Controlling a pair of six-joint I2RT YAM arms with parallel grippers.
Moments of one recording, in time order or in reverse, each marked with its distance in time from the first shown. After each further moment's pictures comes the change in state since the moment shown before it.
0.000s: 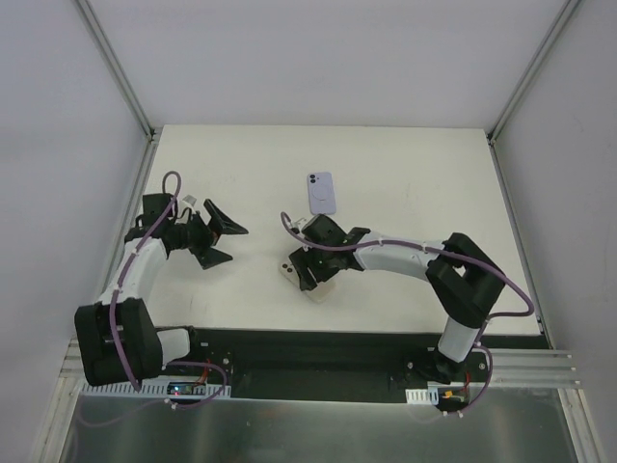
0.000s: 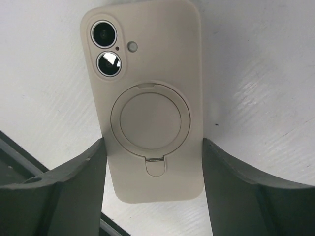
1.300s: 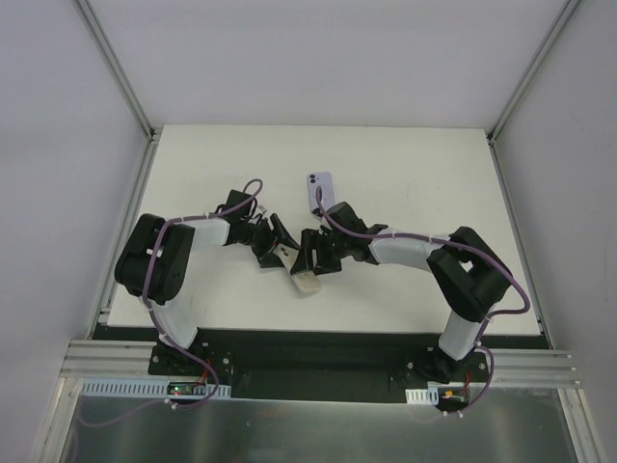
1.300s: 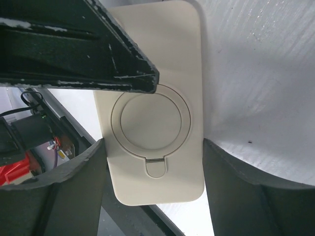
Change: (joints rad) left arm -0.480 0.578 0.062 0.430 -0.085 -0.285; right arm -0.176 -0.003 -0.117 0.299 -0.359 0.467
